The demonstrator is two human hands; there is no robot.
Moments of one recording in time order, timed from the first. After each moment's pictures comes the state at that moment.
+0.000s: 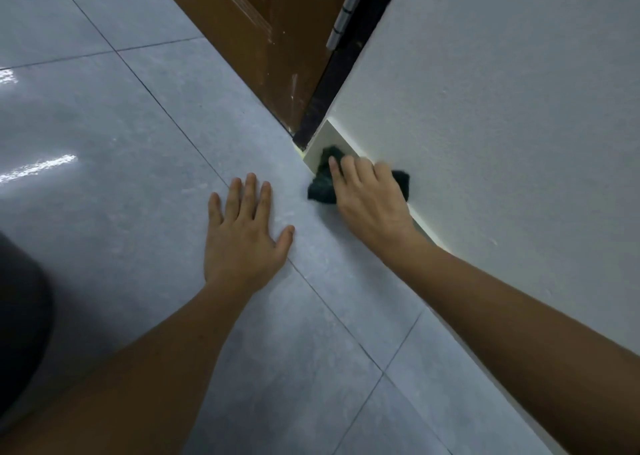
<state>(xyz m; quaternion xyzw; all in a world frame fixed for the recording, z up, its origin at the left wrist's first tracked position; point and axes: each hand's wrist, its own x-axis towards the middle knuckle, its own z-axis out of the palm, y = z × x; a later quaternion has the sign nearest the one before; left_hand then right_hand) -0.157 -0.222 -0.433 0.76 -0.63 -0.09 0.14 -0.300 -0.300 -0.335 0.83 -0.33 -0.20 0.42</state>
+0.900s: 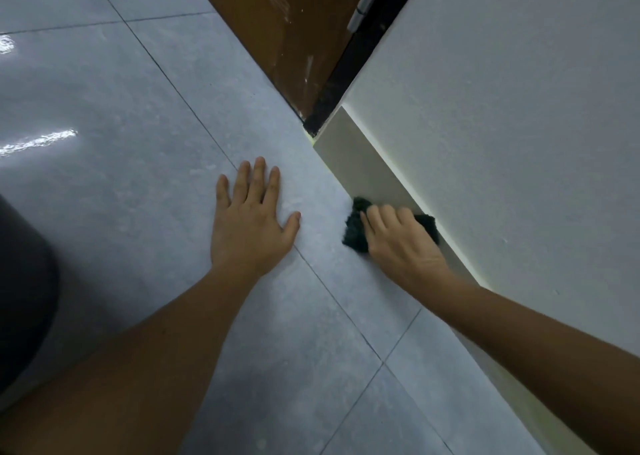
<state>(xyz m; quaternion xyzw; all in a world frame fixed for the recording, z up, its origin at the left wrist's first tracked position) -0.155 -0.217 -0.437 0.76 -0.63 -0.10 0.13 -0.350 -0.258 -0.352 0.80 -0.25 -0.40 0.37</state>
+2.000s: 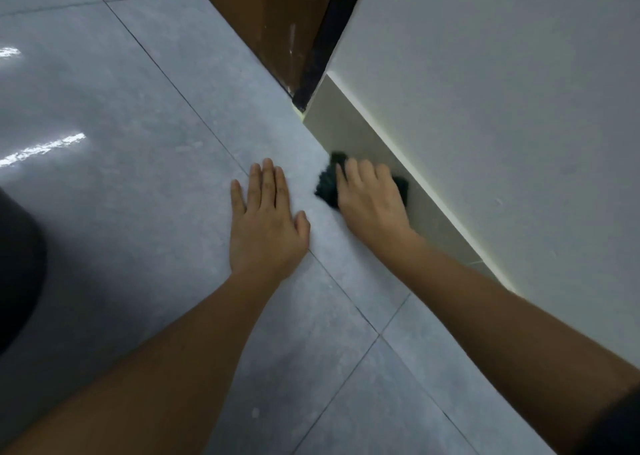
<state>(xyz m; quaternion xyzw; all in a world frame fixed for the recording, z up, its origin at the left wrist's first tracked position) -0.201 -0.198 -0.436 0.77 -0.62 -0.10 0.12 -0.322 -0.273 -0.379 0.83 -0.39 -0.22 0.33</state>
